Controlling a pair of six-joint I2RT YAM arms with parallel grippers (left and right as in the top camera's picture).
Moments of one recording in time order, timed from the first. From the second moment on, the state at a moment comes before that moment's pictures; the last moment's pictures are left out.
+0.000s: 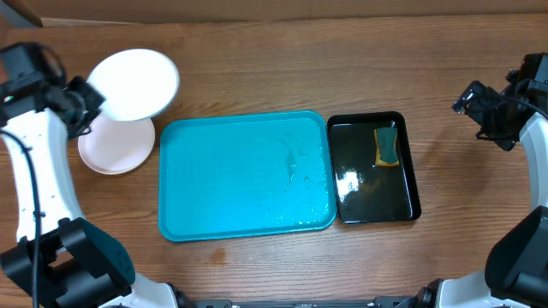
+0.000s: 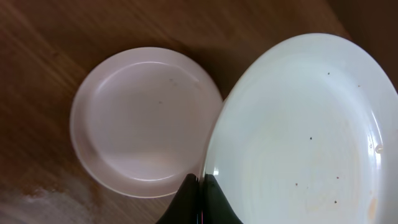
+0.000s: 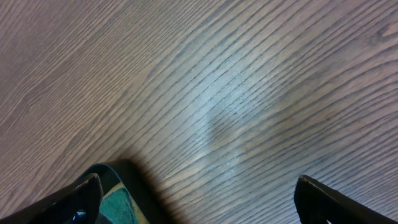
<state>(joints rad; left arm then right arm) 0.45 1.74 1.60 -0.92 0.11 -0.46 -0.35 1.69 1.37 -0.81 -0.13 0.36</state>
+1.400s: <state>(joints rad) 0.55 1.74 1.28 -0.66 -0.14 -0.50 -0.35 1.69 1.37 -0.81 -0.13 0.36</state>
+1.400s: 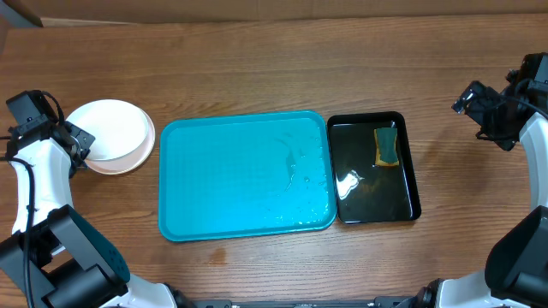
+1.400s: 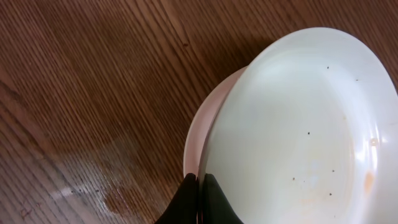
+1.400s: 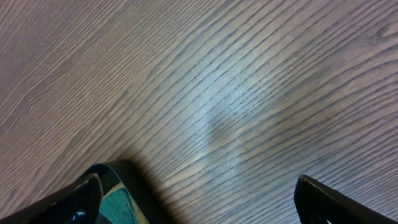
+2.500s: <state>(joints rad) 0.48 1.74 1.28 -0.59 0.41 -0.28 -0.35 1.69 1.37 -0.81 -0.13 0.36</state>
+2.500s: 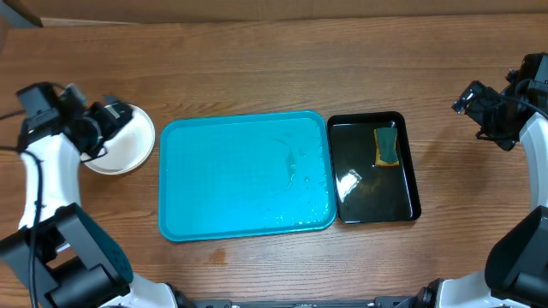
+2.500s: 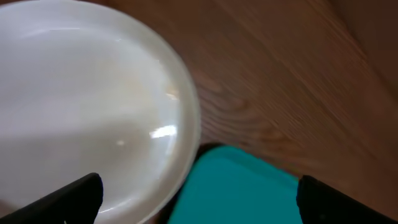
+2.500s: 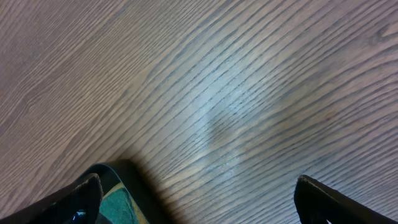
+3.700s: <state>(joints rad) 0.23 1.74 1.28 -0.57 0.38 -0.10 -0.35 1.69 1.37 -0.81 -0.13 0.36</state>
